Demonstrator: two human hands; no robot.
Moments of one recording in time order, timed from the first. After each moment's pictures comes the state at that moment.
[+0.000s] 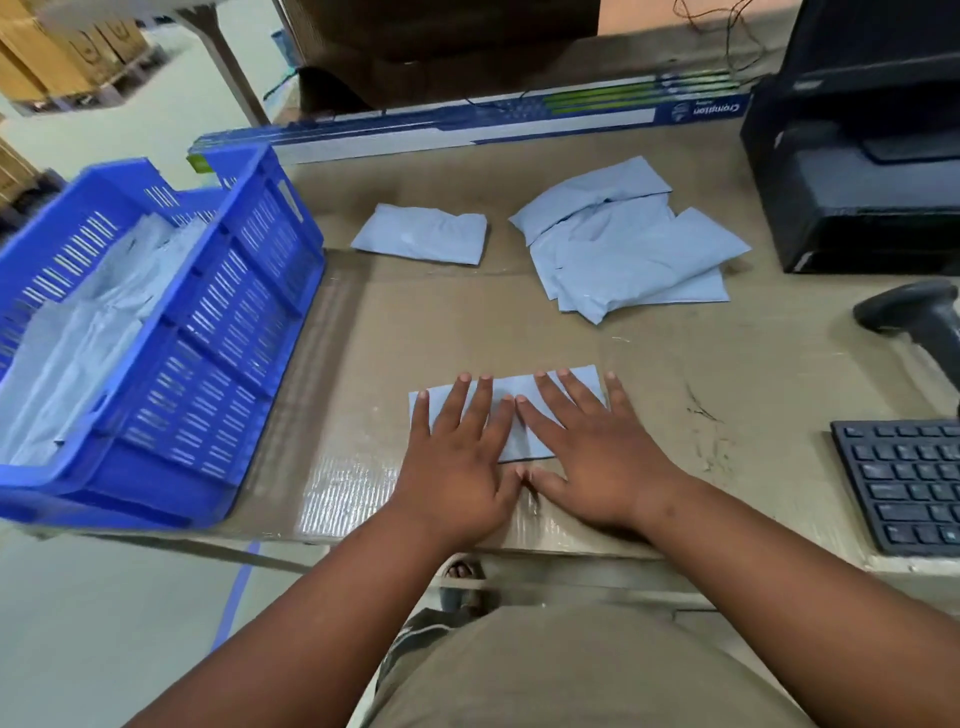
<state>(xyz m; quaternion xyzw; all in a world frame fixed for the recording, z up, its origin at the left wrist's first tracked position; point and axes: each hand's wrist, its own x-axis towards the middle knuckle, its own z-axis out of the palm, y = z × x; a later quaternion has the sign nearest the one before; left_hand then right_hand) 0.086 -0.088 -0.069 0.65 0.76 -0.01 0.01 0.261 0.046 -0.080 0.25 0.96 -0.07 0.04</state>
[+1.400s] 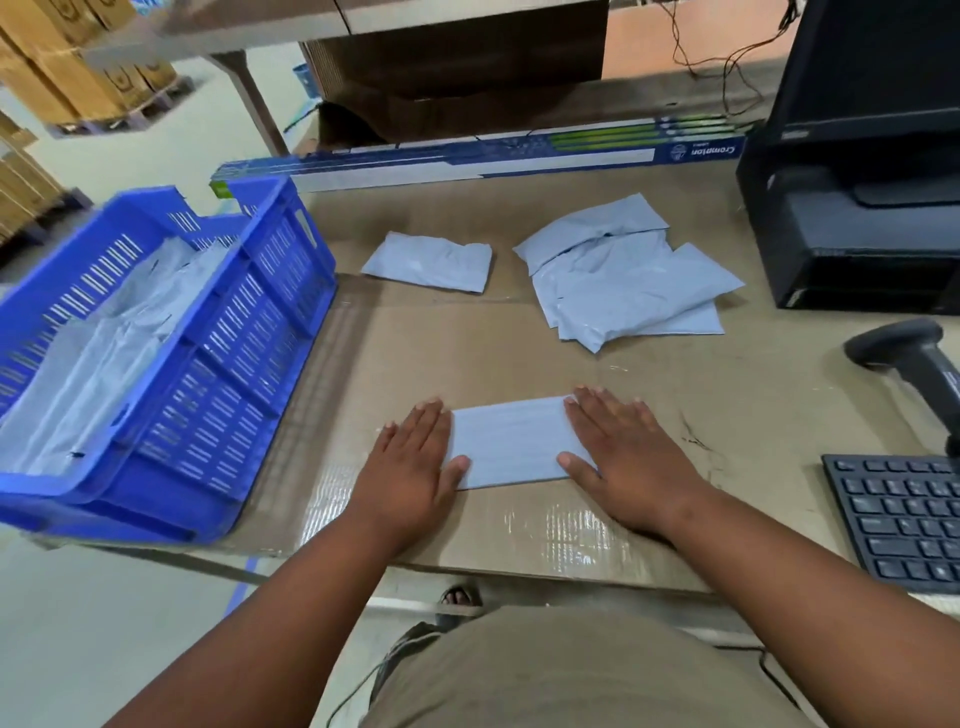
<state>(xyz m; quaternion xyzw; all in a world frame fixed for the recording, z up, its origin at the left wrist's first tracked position) 0.024 -0.103 -0.097 0.58 0.81 0.02 0.06 0.288 0.085 -0.094 0.31 0.94 -0.11 0.05</state>
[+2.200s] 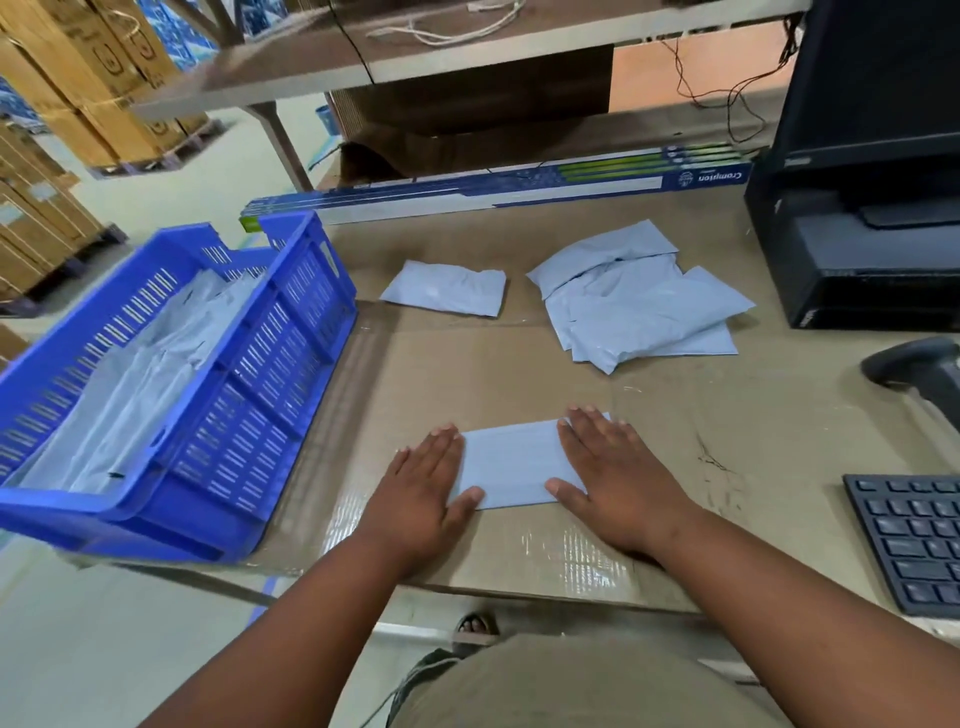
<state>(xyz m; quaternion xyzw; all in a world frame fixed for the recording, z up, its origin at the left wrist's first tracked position) 0.017 -0.112 -0.092 0.59 0.80 0.04 0.07 0.262 0.071 -0.096 0.29 0.95 -0.10 0.03</state>
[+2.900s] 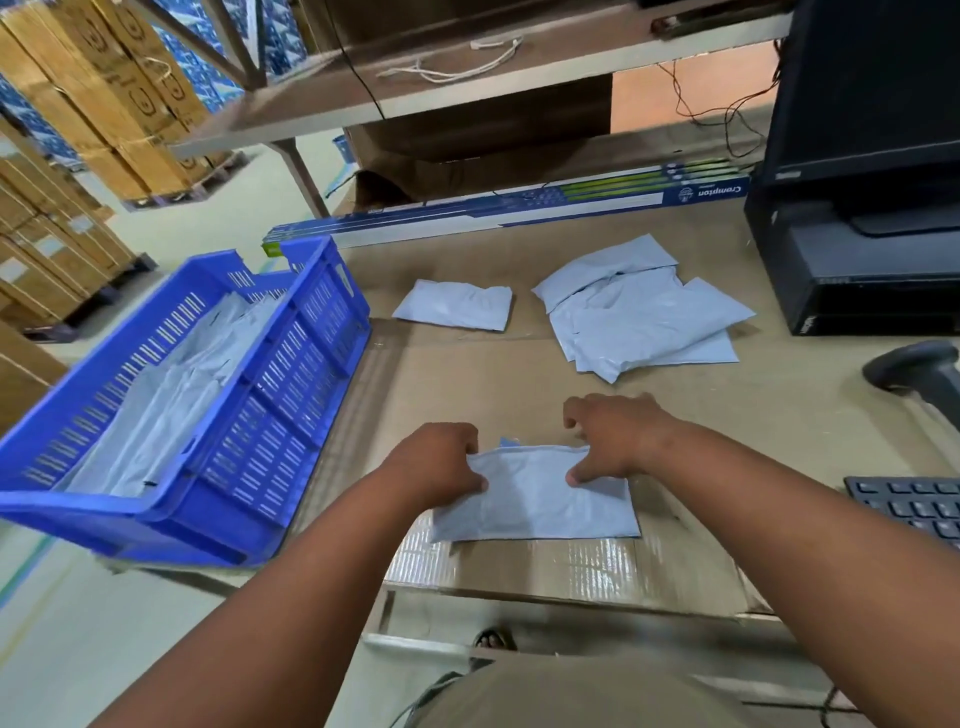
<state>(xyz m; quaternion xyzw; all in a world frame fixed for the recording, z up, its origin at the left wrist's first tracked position) 0.032 -0.056 0.007 0.49 0.85 -0.01 0.20 0.229 0.116 -0.017 0.30 0.93 -0.15 0.15</state>
